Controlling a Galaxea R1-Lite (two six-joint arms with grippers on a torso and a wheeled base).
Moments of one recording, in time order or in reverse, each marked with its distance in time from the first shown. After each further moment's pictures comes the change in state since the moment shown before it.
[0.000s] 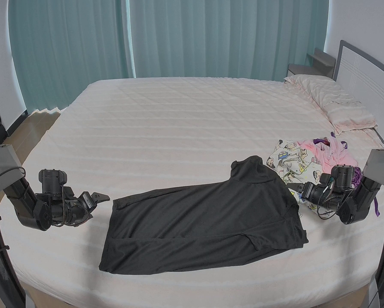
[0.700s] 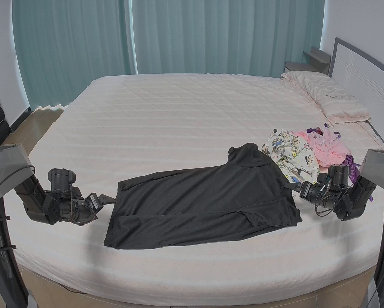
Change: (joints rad) left arm -0.021 0.093 -0.130 0.109 0.000 0.054; right arm -0.009 0.062 -0.103 0.064 0.006 -0.021
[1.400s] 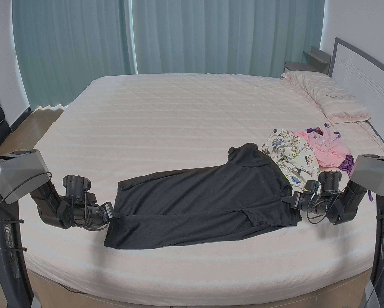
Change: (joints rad) left arm -0.067 0.101 -0.050 -0.002 -0.002 0.120; right arm 0.032 0.082 -0.048 0.033 0.108 -0.124
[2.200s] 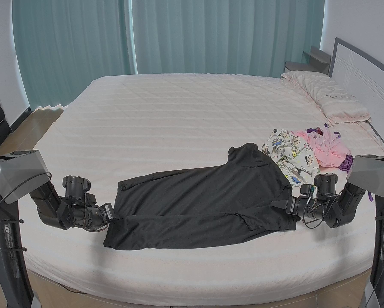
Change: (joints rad) left arm 0.001 -0.001 0.010 0.000 -0.003 -0.004; right arm 0.051 -0.019 0.049 0.009 0.024 -0.002
